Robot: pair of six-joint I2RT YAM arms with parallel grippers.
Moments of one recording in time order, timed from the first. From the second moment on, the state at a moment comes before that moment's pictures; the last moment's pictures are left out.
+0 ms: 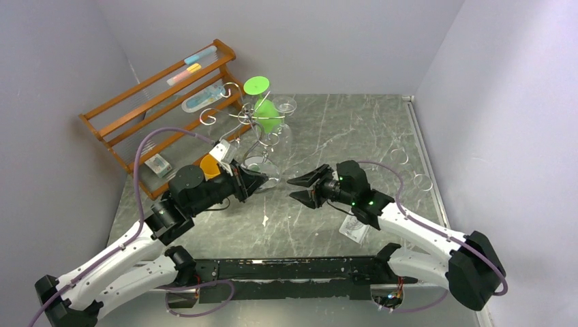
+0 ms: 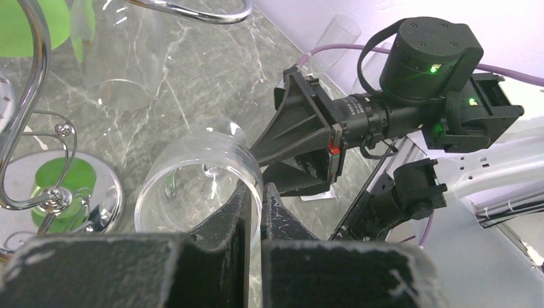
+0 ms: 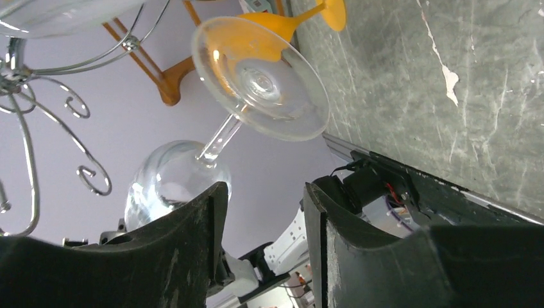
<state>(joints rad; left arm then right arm) -0.81 0.73 0.71 -0.07 0.11 -0.44 0.67 1.03 0.52 0.09 -0.32 1.73</state>
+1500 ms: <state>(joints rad) -0.83 0.66 0.60 0.01 0.04 -0.38 0.86 1.33 0.81 0.03 -0.01 1.96</state>
